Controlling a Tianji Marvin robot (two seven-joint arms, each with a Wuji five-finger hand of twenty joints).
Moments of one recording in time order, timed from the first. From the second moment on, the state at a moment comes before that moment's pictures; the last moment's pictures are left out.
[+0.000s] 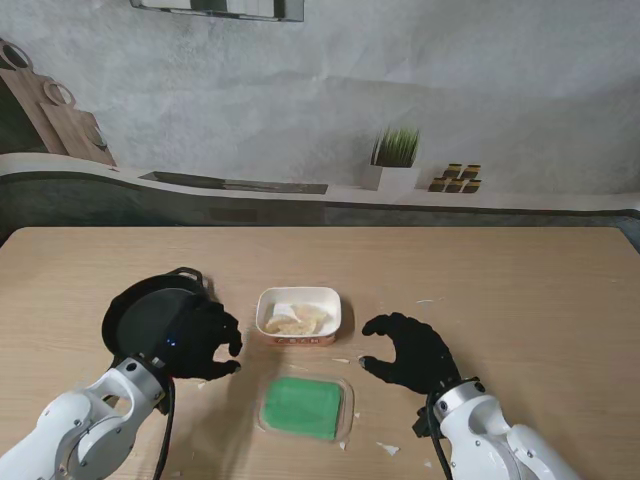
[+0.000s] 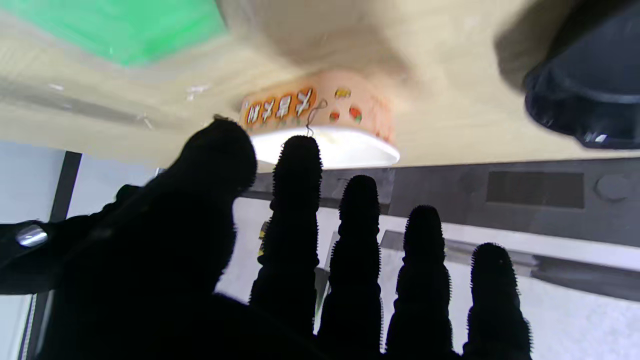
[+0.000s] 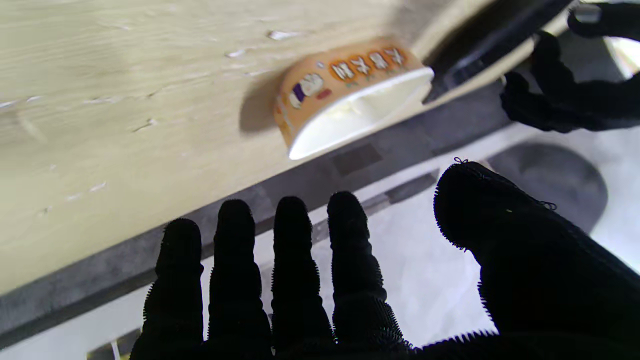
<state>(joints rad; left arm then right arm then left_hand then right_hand) 1.81 -1.05 -1.38 -1.76 1.10 -0.31 0.05 -1.94 -1.10 1.29 -1.95 -0.77 0.07 -0.05 0.68 -0.54 0.57 -0.07 0.86 -0.02 0.78 0.44 0.63 0.12 0.53 0.59 0.31 0.23 0.57 0.67 -0.08 0.35 0.75 0.48 0.27 -0.48 0.95 -0.14 0.38 0.01 0.81 0.28 0.39 0.09 0.84 0.40 0.30 0.13 0.74 0.44 0.15 0.13 0.53 0.88</state>
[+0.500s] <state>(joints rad) 1.87 -1.04 -1.33 -1.66 1.06 -0.22 0.05 -1.99 -1.04 1.10 -2.07 -0.88 0.53 0.17 0.59 -0.43 0.56 -0.07 0.91 0.06 0.62 0.41 0.58 0.12 0.48 0.52 0.23 0.20 0.51 0.63 -0.08 0.35 0.51 0.47 0.24 -0.41 0.86 -0.14 0.40 0.07 0.80 0.29 0.34 0.12 0.94 0.44 0.29 0.18 0.91 0.52 0.02 0.10 1.08 0.72</state>
